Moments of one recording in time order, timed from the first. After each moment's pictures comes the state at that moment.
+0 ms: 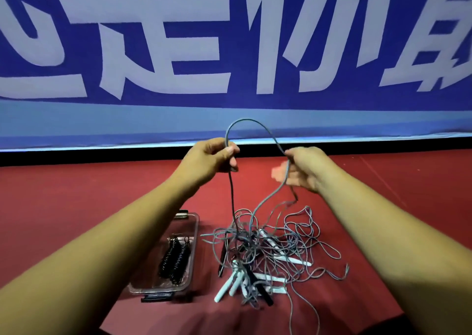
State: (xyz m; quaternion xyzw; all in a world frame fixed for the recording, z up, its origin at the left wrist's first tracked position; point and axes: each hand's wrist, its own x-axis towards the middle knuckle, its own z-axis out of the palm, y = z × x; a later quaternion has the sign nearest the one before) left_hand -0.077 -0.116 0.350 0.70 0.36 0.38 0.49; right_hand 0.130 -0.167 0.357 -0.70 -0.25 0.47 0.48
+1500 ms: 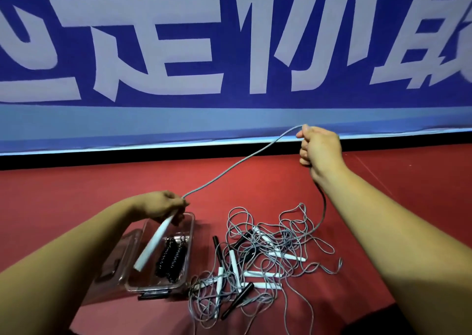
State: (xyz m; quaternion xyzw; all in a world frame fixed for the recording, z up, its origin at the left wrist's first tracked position) left_hand -0.167 -0.104 0.291 0.71 0.52 -0.01 0.47; right_hand 0.169 -0.173 0.359 -0.57 -0.29 0.35 0.68
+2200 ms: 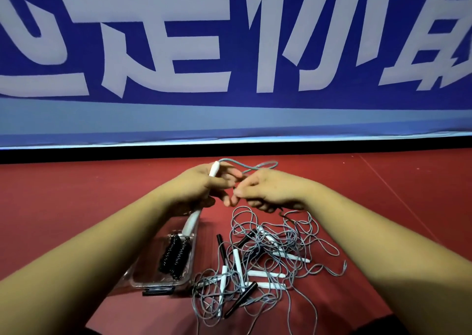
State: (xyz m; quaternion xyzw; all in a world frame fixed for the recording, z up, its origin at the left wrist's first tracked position) left_hand -0.100 -0.154 0.346 0.63 0.37 0.20 0.66; right_hand 0.092 -0.199 0.343 -0.54 -0.61 0.55 0.17
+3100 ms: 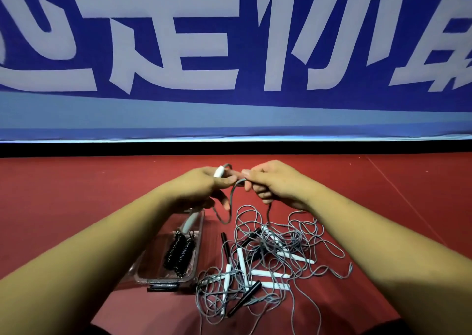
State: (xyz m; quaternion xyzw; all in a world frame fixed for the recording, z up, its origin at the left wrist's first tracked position) left_hand -0.115 -0.142 0.337 0.66 0.42 0.14 0.61; right_hand 0.085 -0.183 0.326 -0.51 -0.56 0.55 0.34
